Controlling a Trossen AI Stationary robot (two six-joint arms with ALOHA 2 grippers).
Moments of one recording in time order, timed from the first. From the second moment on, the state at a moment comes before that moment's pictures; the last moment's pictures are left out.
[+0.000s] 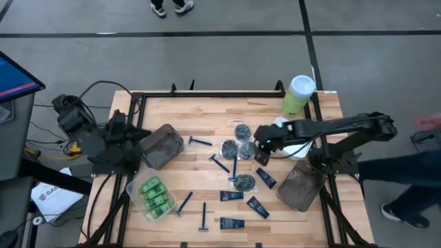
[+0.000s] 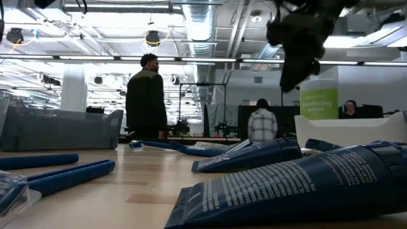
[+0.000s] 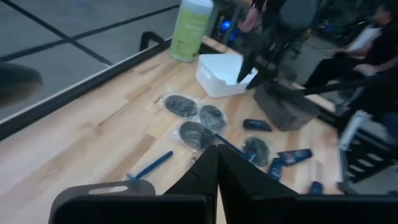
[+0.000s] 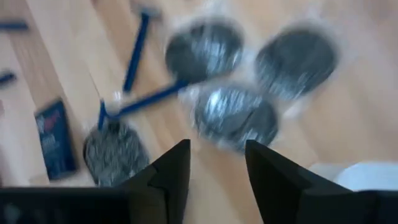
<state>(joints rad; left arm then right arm) -0.76 0.62 1.05 -1.15 -0.96 -0.97 0.02 1.34 0.96 -0.71 0.12 0.51</state>
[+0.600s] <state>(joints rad) -0.88 0.05 0.68 -0.78 -0.76 -0.68 0.13 1.74 1.12 -0.79 0.02 0.73</state>
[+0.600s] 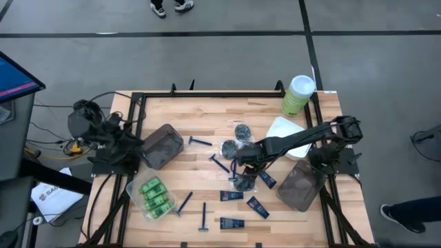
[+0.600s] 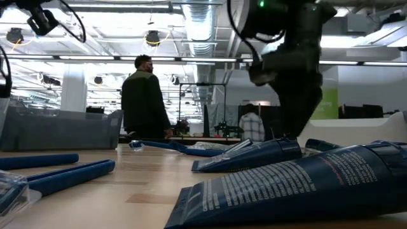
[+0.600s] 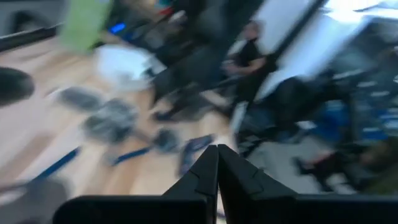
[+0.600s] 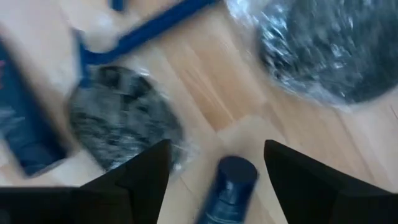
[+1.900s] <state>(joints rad) -0.88 0.00 0.18 -0.29 -0.71 -0.48 0.15 1.79 1.07 -0.88 -0.03 0.81</state>
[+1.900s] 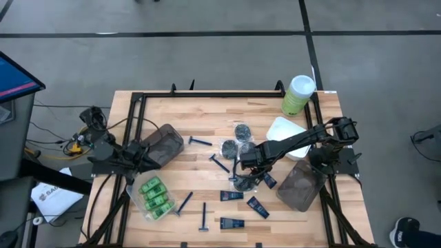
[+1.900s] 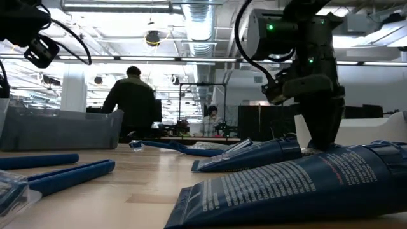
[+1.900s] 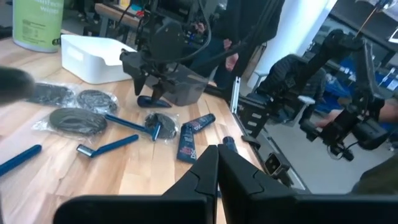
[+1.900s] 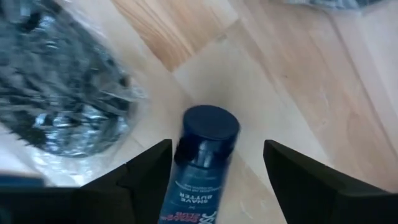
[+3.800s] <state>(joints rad) -0.88 0.02 0.17 -0.28 -0.85 -0.47 0.32 1.40 1.19 -1.33 0.25 1.39</state>
